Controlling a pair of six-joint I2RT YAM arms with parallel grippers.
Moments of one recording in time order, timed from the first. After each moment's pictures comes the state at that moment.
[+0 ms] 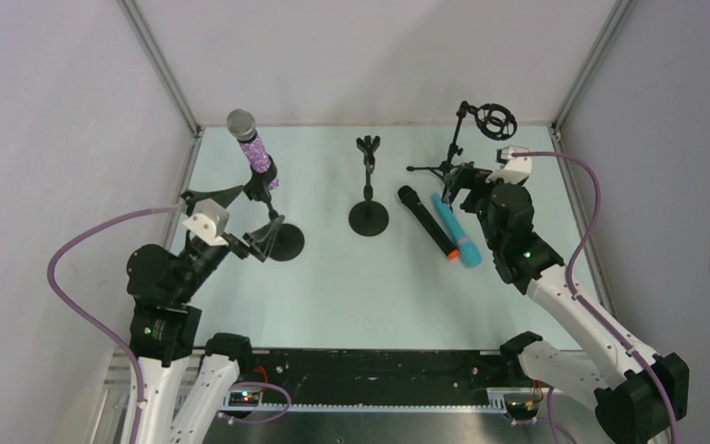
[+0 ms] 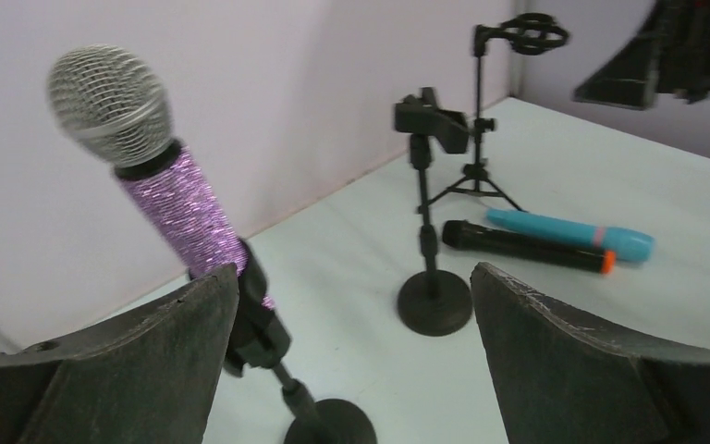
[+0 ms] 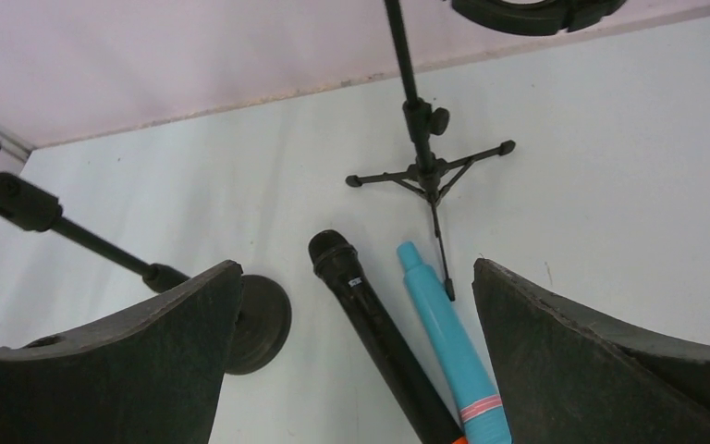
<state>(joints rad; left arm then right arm) -0.14 0.46 0.85 -0.23 0.44 0.11 0.46 0.97 0.80 0.03 0.39 0.34</state>
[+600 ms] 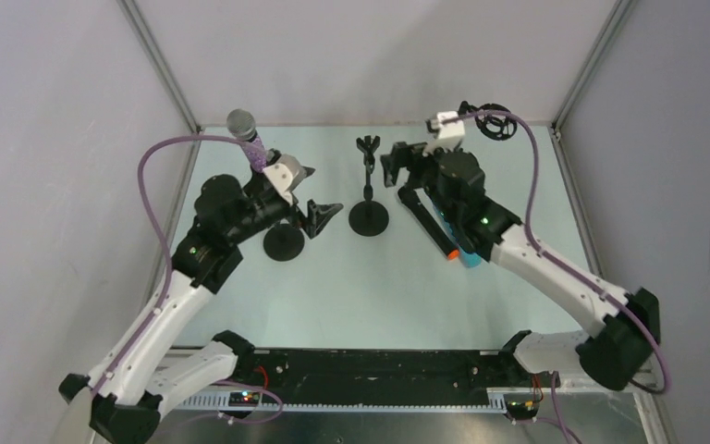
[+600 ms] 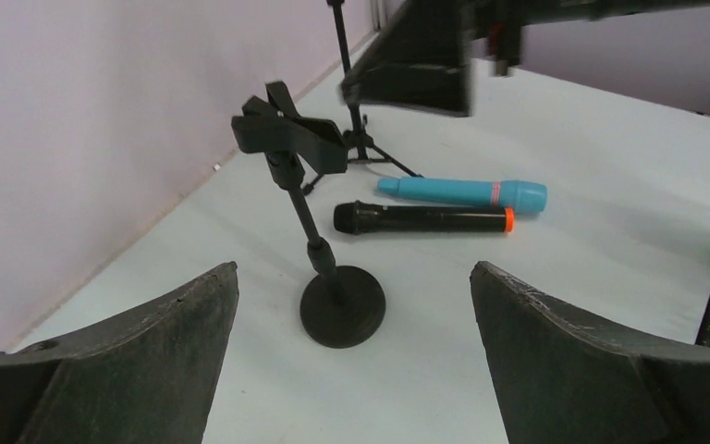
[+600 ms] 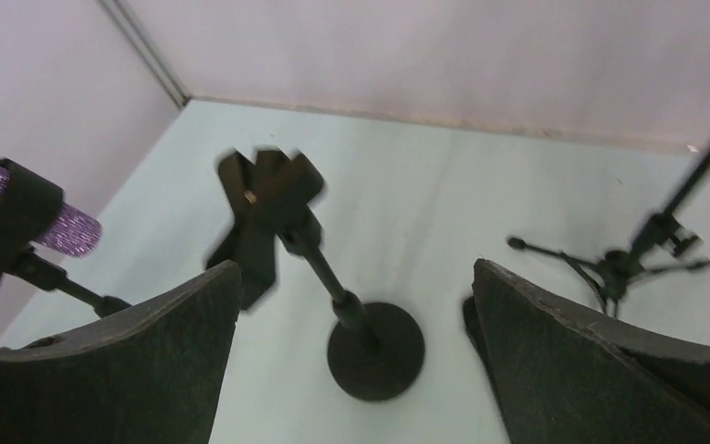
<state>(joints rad) -0.50 0.93 1.01 -0.16 0.42 0.16 0.70 1.22 1.09 0.07 0.34 0.25</state>
